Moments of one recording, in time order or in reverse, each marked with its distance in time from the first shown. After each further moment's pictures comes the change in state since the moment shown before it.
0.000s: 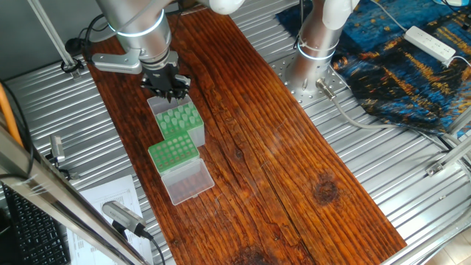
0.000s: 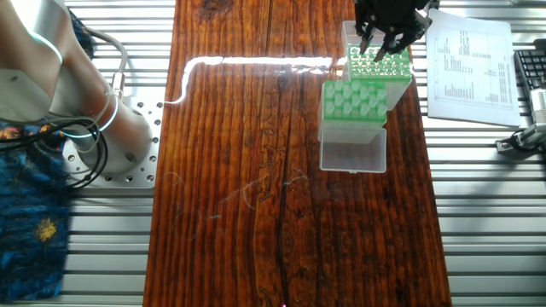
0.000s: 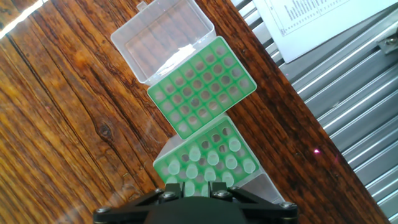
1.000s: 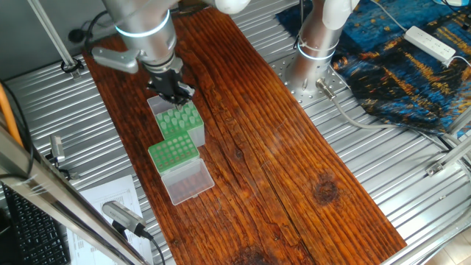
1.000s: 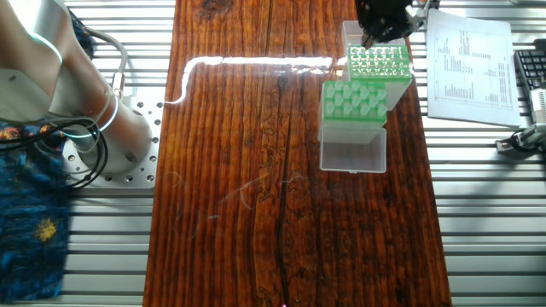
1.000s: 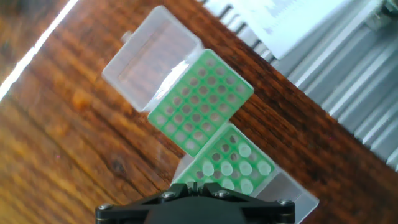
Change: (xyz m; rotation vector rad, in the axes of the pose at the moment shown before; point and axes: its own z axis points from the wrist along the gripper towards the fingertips) arm -0.013 0.013 0.005 -0.031 -0.081 0.343
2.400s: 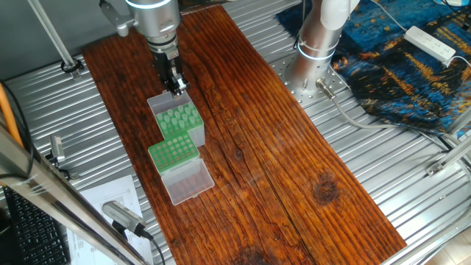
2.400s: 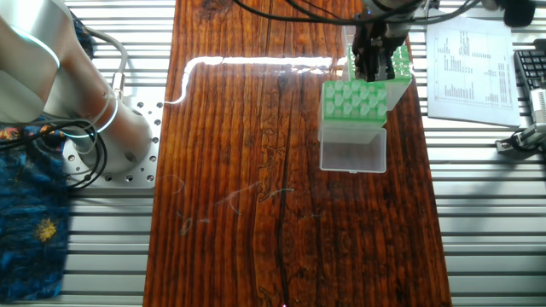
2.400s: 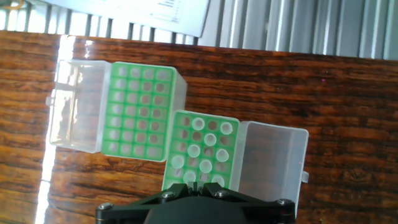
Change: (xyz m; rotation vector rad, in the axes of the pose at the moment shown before) arm 0.034 -0.031 0.019 -0.021 -0.086 0.425
